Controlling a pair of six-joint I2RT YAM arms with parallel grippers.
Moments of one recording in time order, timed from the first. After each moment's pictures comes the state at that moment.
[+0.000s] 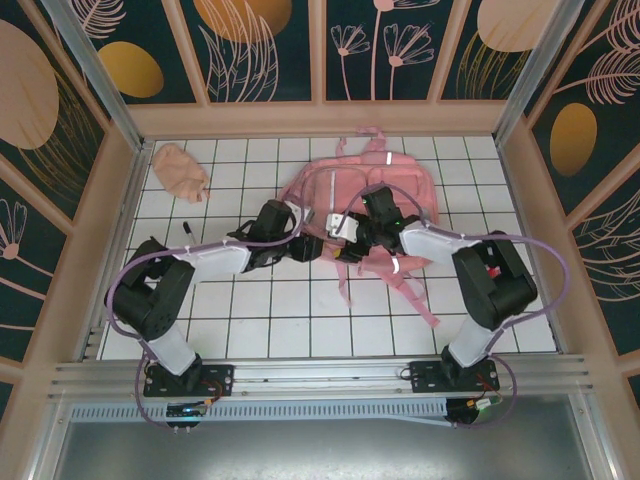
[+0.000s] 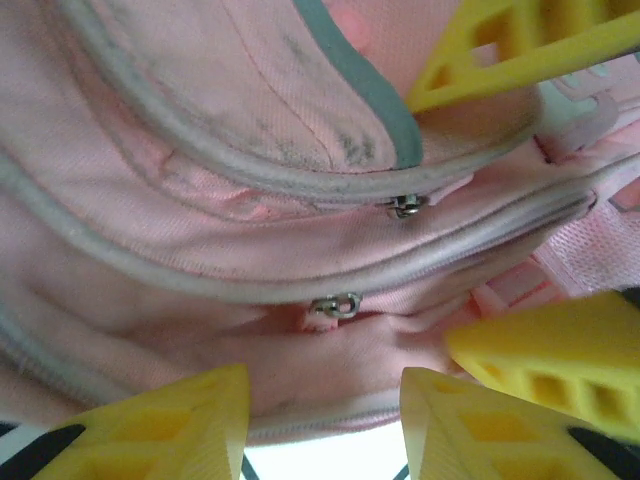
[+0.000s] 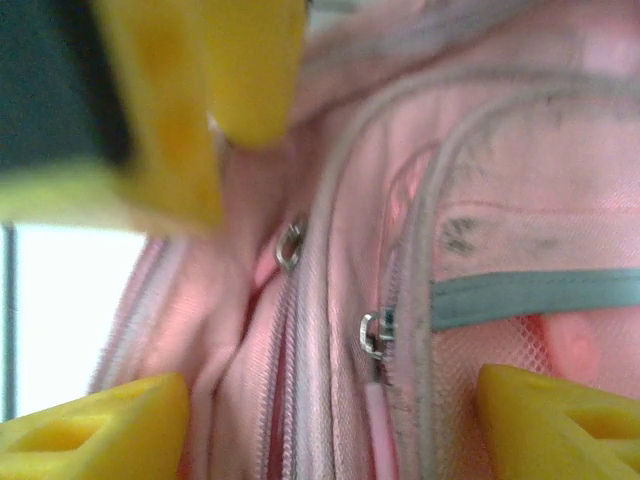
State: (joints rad) left arm -0.61 1.68 0.86 0.07 0.34 -0.36; right arm 0.54 1.71 0.95 -0.11 -0.39 -0.89
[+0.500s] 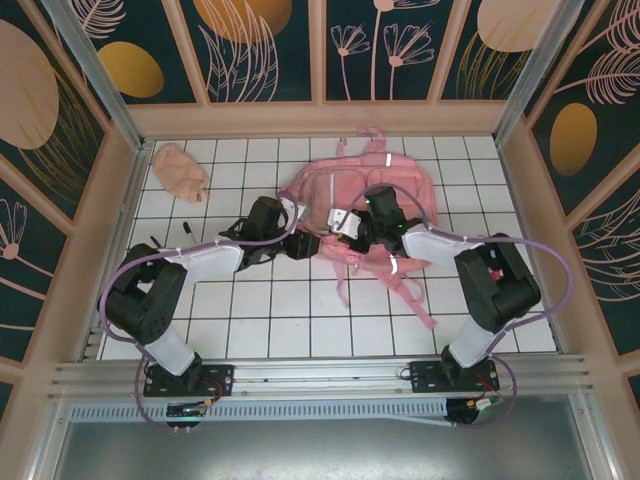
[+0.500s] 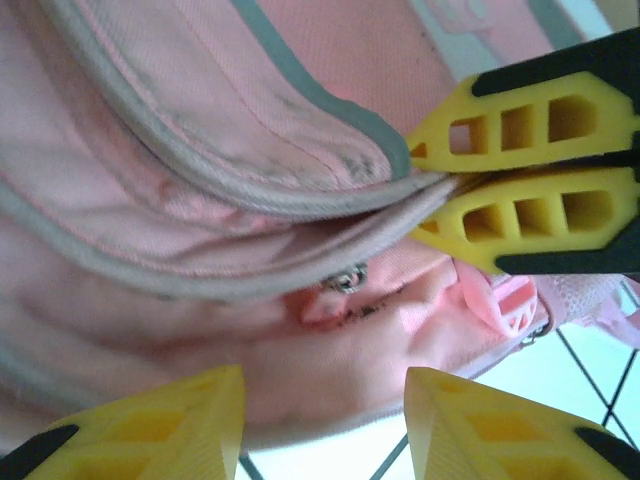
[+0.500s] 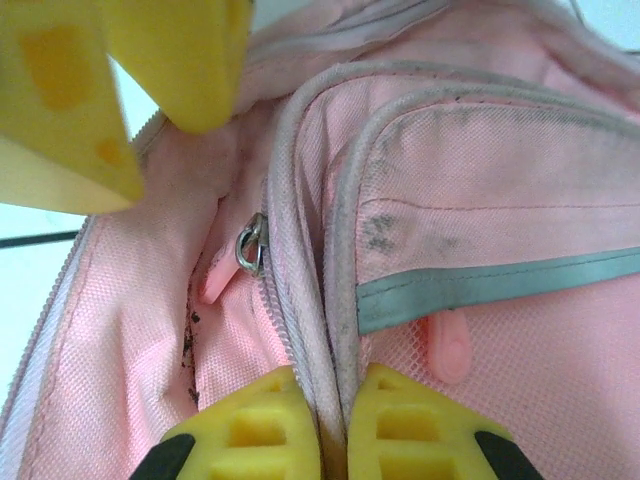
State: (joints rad) left arm -0.57 1.65 0.86 0.08 0.44 -0.30; right arm 0.51 1.65 0.91 -0.02 -0.42 -0.83
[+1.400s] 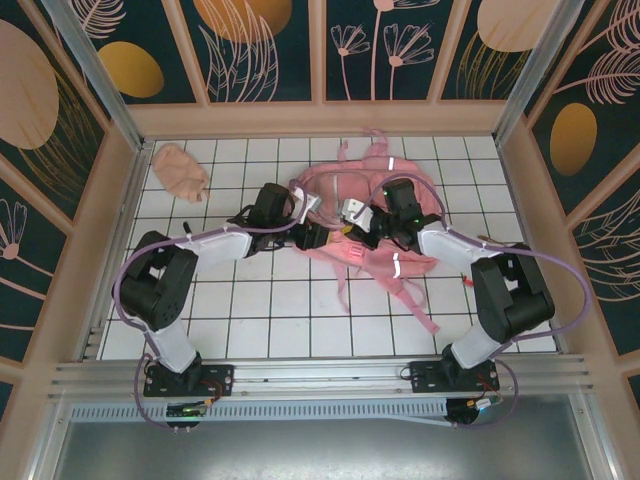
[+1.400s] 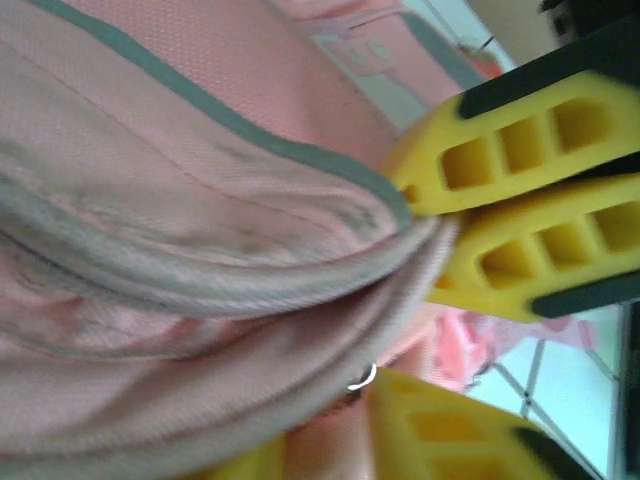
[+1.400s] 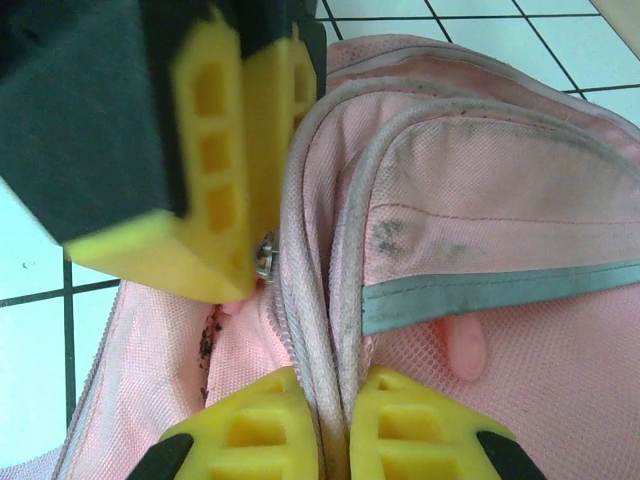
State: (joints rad) left arm -0.56 1.78 1.00 0.09 0.63 -0.24; right arm 0.44 1.58 0.91 -0.07 -0.59 -0.76
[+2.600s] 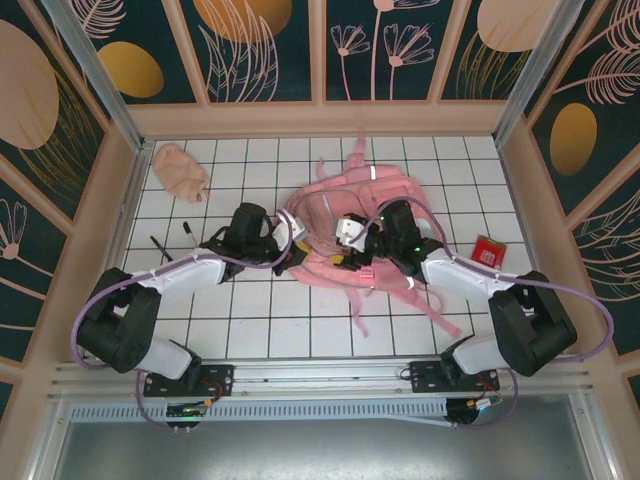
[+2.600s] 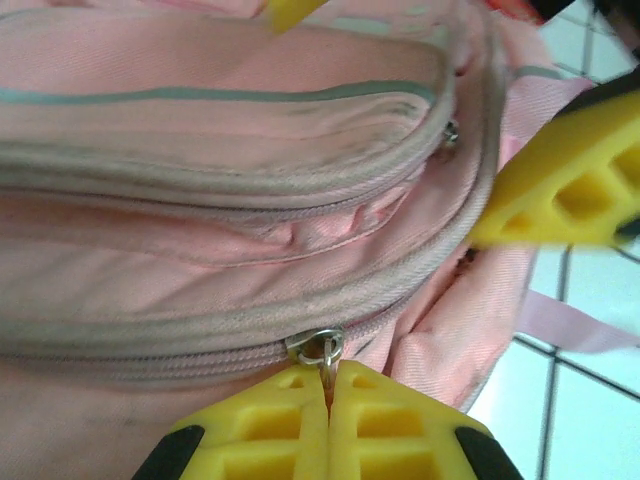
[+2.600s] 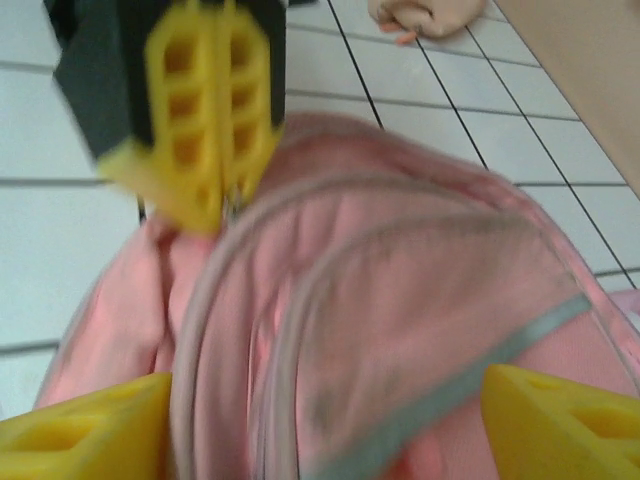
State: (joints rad) left arm -0.55 1.47 0.73 0.05 0.63 0.21; right arm 0.59 1.40 0.72 0.12 -0.51 -0.68
